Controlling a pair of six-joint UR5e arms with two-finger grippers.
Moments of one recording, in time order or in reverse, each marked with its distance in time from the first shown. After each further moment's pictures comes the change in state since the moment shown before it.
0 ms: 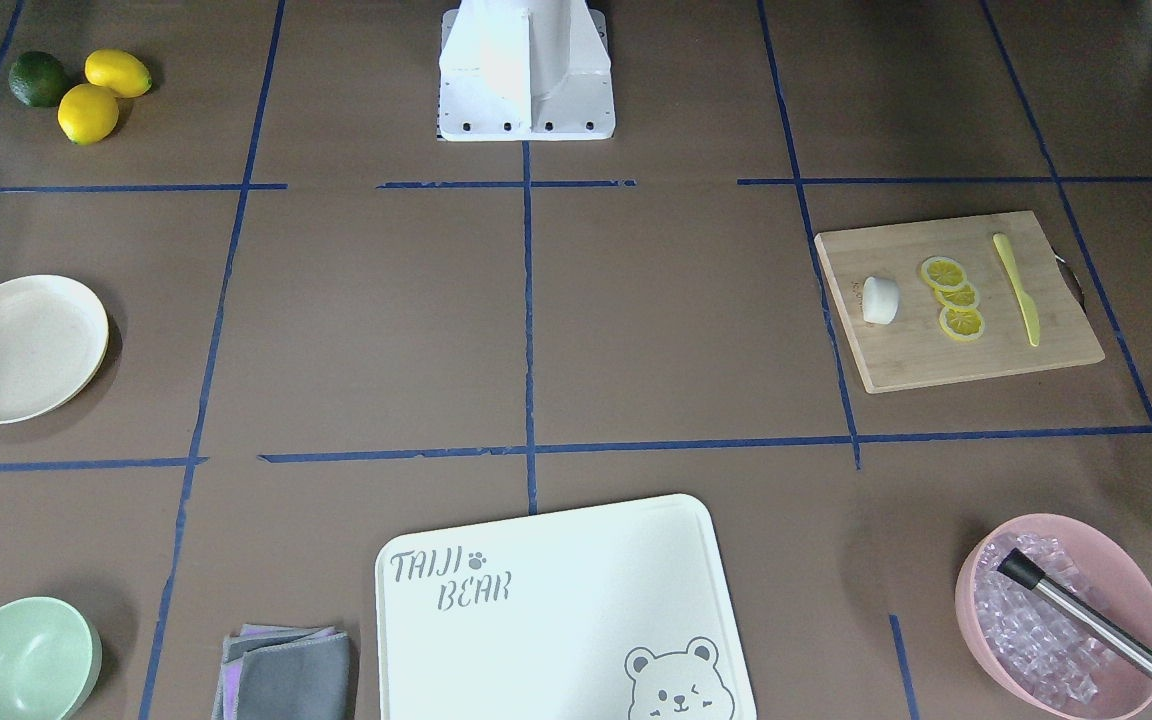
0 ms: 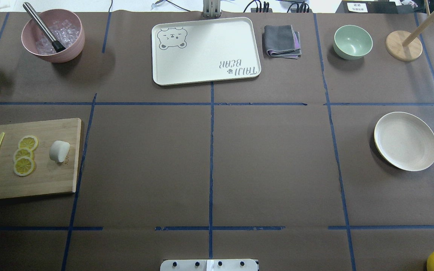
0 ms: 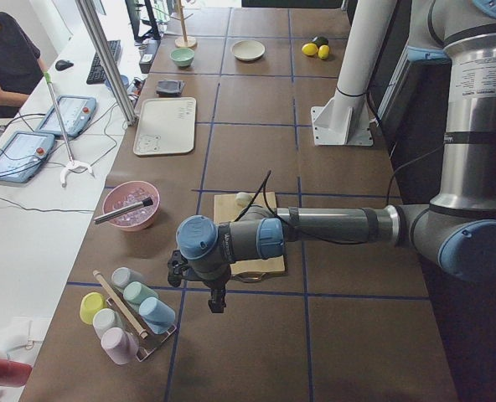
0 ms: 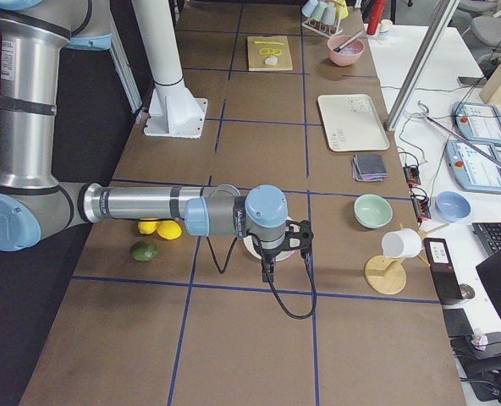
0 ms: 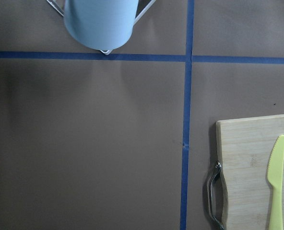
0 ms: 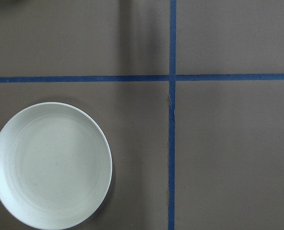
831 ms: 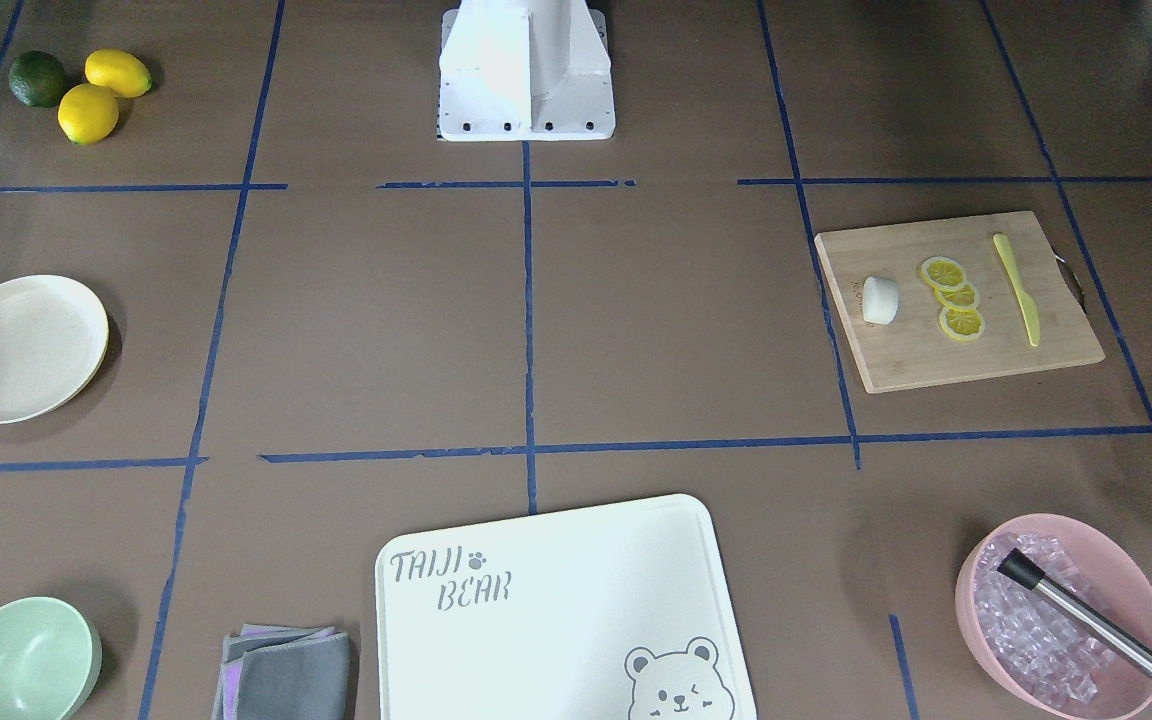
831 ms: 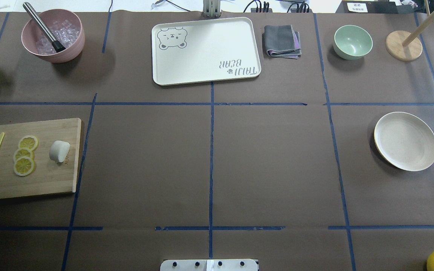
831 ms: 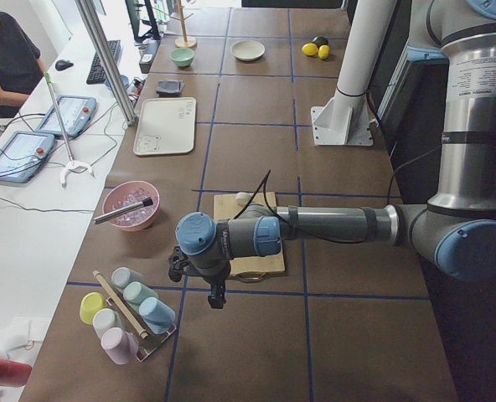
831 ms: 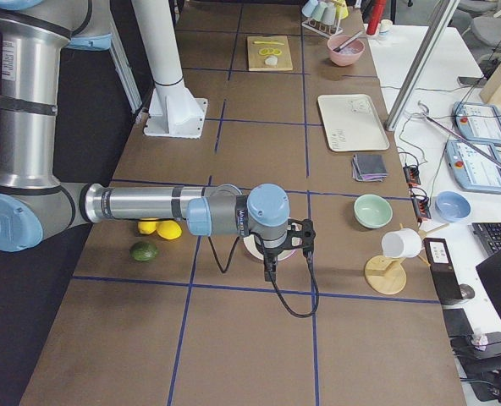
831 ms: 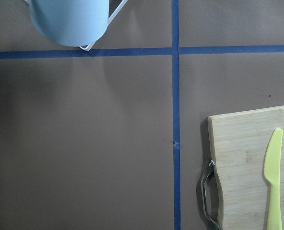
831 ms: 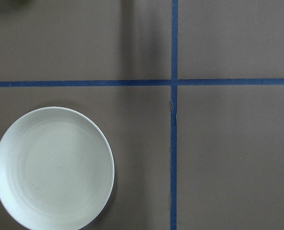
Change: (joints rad) left arm 0.004 0.000 -0.005 -0.001 -0.003 0.001; right arm -0.005 0.021 -0.005 0.011 0.005 0.011
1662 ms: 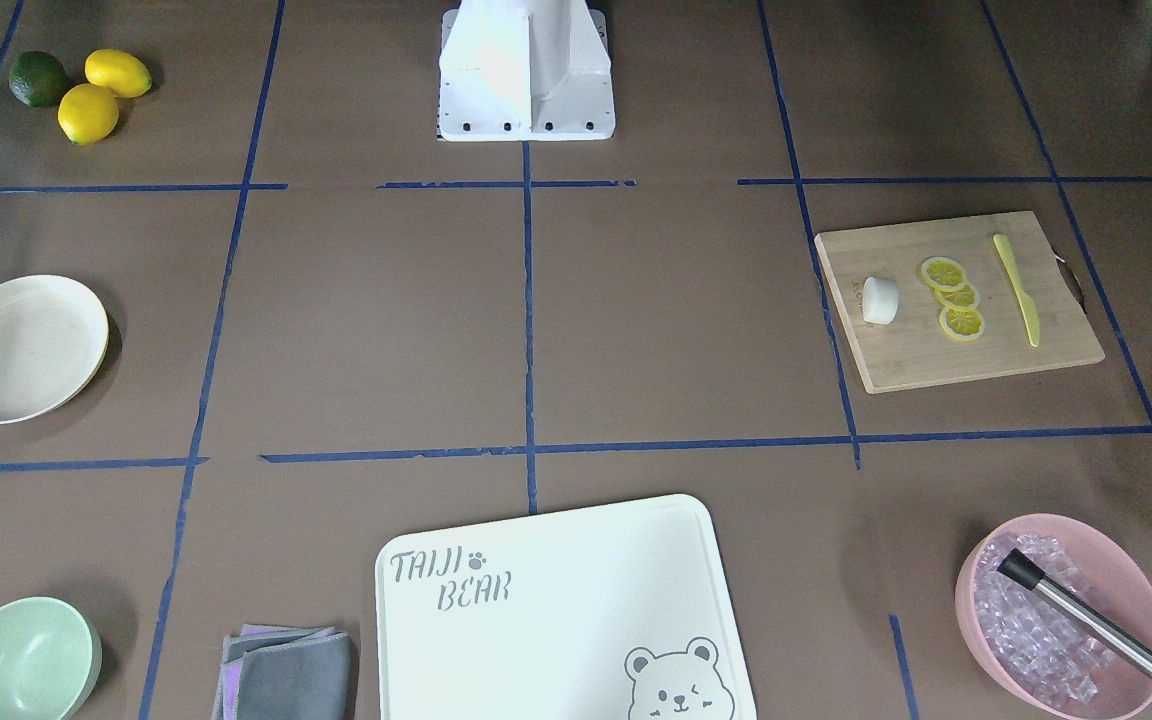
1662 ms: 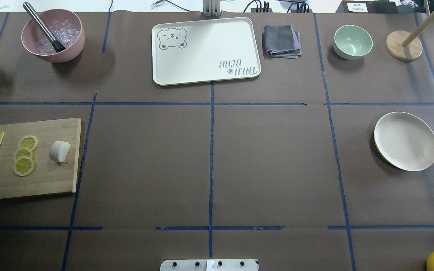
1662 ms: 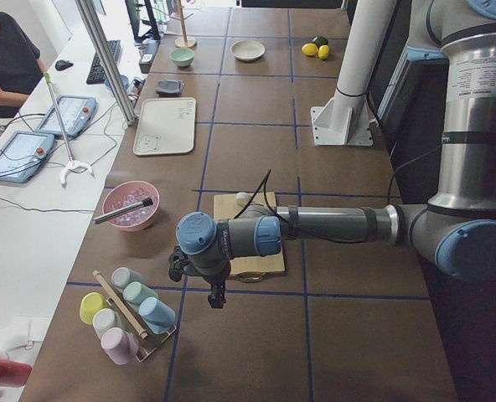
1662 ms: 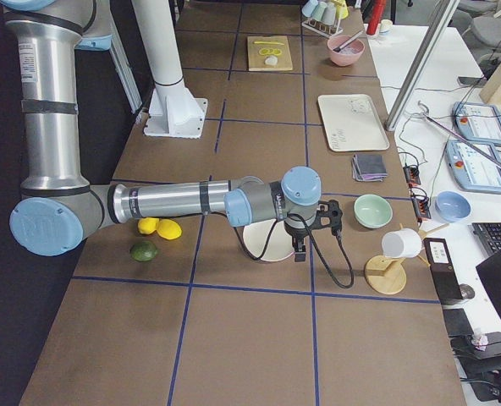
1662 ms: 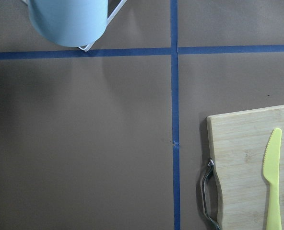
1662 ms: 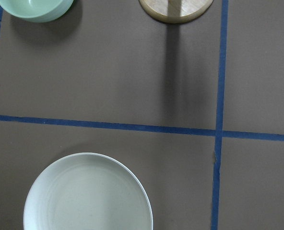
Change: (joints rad) left arm 0.000 0.001 -0.003 -0.002 0.000 0.002; right arm -0.115 0.131 -0.132 0.175 -0.005 0.163
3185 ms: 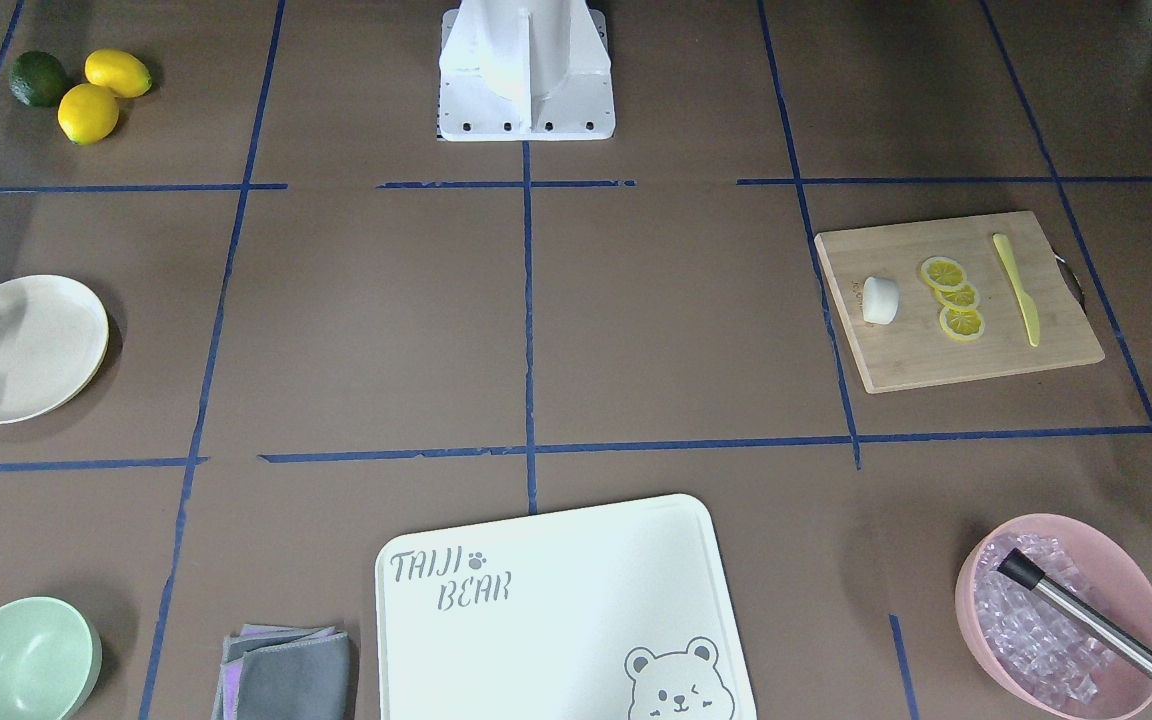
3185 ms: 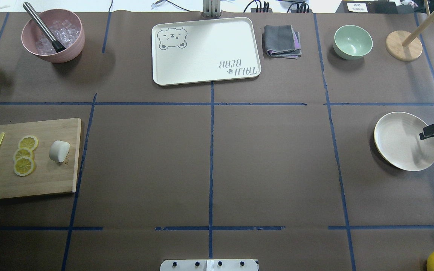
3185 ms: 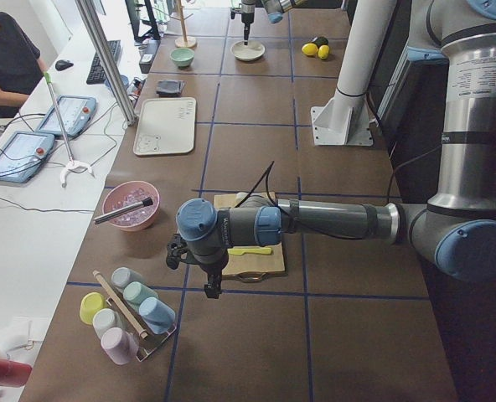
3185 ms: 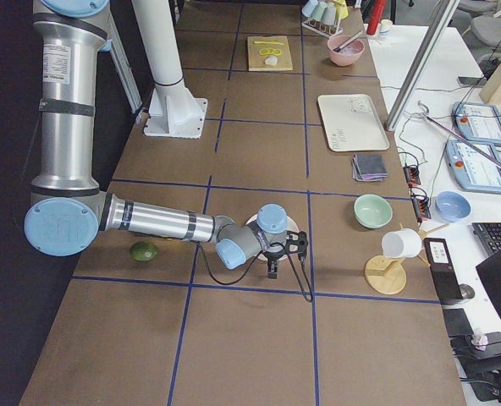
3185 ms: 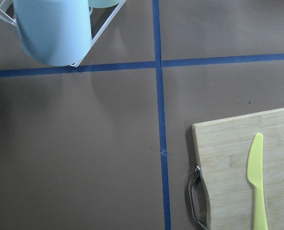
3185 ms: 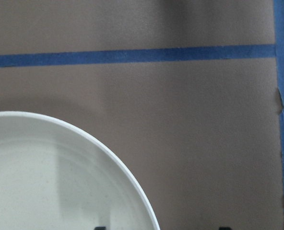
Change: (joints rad) left arm 0.000 -0.001 -0.052 0.004 0.000 -0.003; right arm -0.333 -0.084 -0.220 0.524 -0.184 0.453
